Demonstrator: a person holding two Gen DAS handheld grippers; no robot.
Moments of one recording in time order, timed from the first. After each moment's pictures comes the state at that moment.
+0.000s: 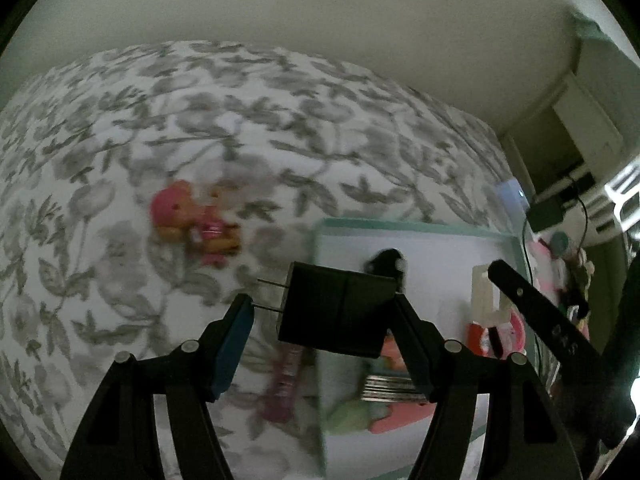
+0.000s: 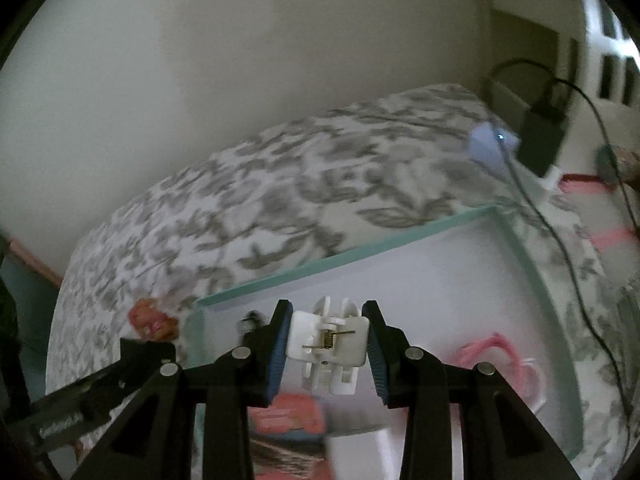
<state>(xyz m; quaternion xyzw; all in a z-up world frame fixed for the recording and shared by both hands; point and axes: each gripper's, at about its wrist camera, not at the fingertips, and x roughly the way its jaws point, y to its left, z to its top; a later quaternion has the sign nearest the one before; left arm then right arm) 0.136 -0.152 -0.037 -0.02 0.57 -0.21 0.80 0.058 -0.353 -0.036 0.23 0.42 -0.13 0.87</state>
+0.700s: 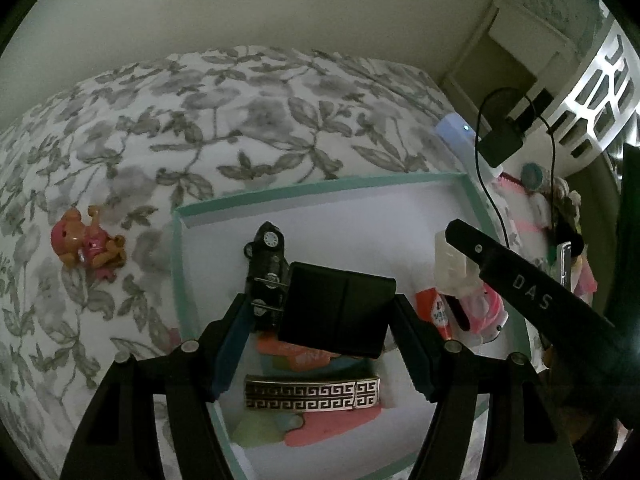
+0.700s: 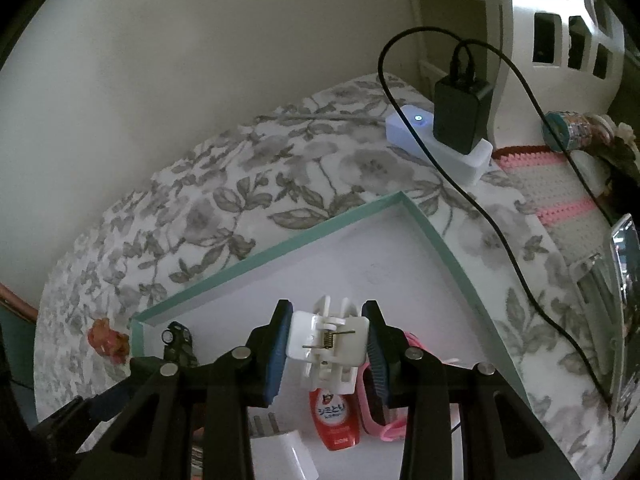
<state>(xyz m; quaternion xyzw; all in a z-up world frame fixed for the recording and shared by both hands) 0.101 -0.233 -0.050 0.06 0.55 -0.29 0.78 0.034 -0.396 -0.051 0.25 0.43 -0.20 0.85</state>
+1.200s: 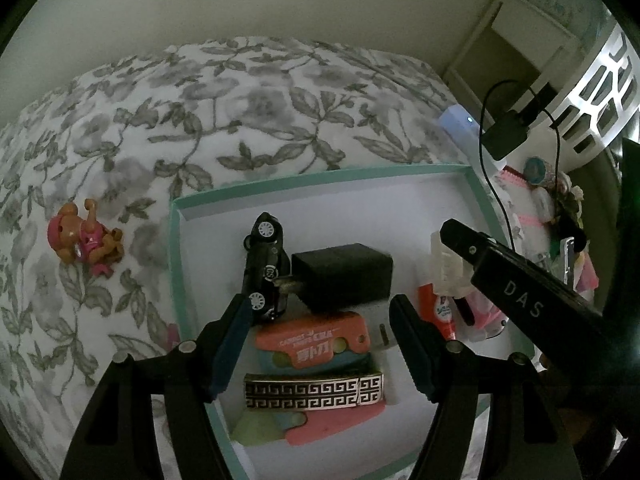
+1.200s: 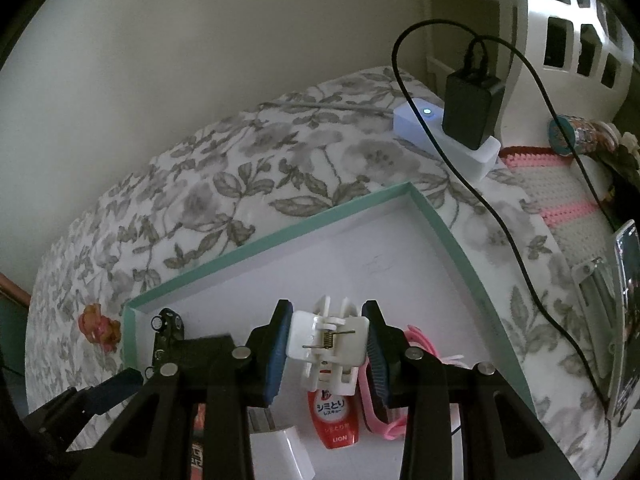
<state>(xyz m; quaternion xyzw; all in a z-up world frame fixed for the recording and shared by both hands) 0.104 -0.232 -0.055 0.06 0.57 -0.28 0.77 0.039 -0.391 -0.056 0.23 0.44 -0.19 0.85</state>
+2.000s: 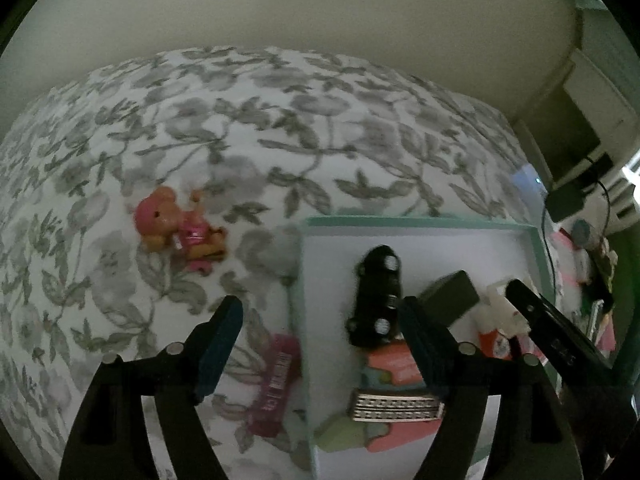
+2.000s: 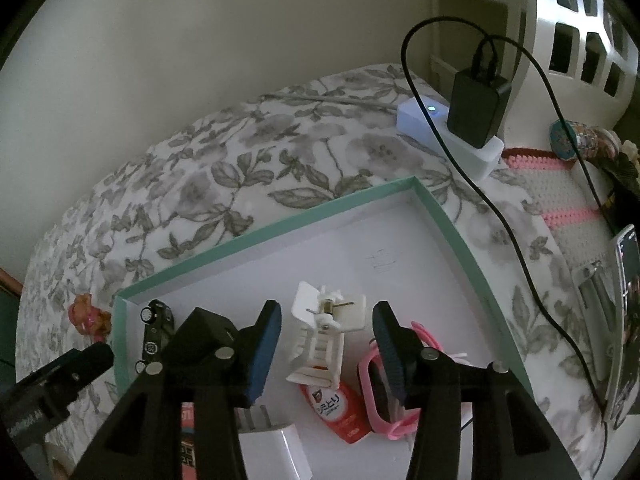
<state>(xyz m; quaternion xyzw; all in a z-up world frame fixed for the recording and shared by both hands) 0.137 -0.170 -0.050 0.02 0.56 -0.17 0.81 0.042 -0.386 -0.061 0.21 0.45 -0.19 0.84</state>
